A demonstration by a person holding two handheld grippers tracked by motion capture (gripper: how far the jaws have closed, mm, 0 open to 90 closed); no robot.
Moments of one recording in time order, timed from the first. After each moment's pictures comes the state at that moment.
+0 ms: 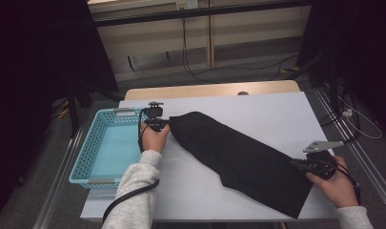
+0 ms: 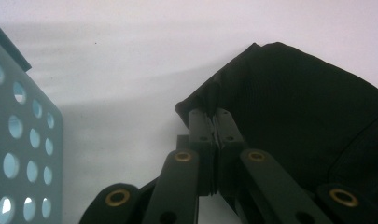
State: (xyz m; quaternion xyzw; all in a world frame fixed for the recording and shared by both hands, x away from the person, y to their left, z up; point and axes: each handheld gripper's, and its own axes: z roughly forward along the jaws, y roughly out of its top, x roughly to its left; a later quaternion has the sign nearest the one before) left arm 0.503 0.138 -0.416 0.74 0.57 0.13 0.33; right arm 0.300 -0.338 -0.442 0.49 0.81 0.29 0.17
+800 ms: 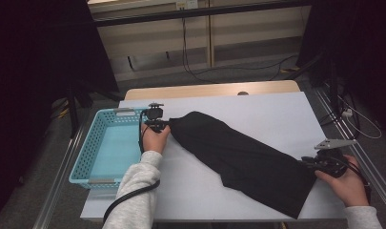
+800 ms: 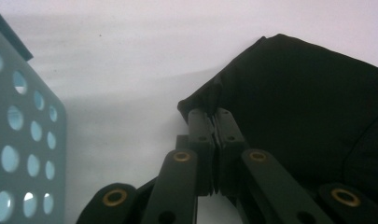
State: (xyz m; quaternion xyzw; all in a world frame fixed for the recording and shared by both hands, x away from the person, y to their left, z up) left arm 0.502 0.137 -0.421 0.74 0.57 0.13 0.32; right arm 0.297 -0.361 -0.438 0.51 0.79 0.31 0.17
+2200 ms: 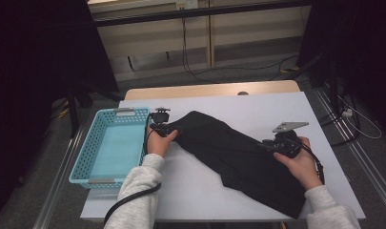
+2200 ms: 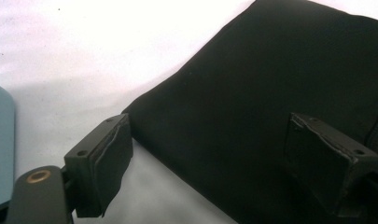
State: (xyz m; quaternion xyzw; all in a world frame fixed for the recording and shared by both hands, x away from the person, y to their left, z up) left arm 0.502 0.125 -0.443 0.77 0.55 0.12 0.30; right arm 0.367 -0.271 -0.434 0.46 0.79 0.37 0.15
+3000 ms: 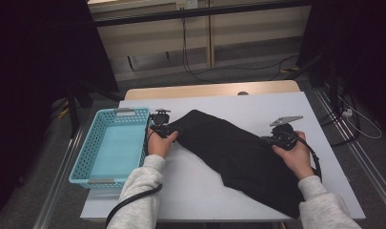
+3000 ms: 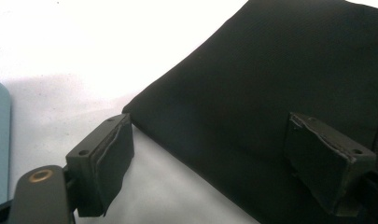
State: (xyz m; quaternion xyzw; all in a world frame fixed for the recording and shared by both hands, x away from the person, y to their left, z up) left arm 0.502 0.126 -0.447 0.77 0.55 0.13 0.30; right arm 0.396 -0.277 -0.447 0.48 0.79 0.34 0.16
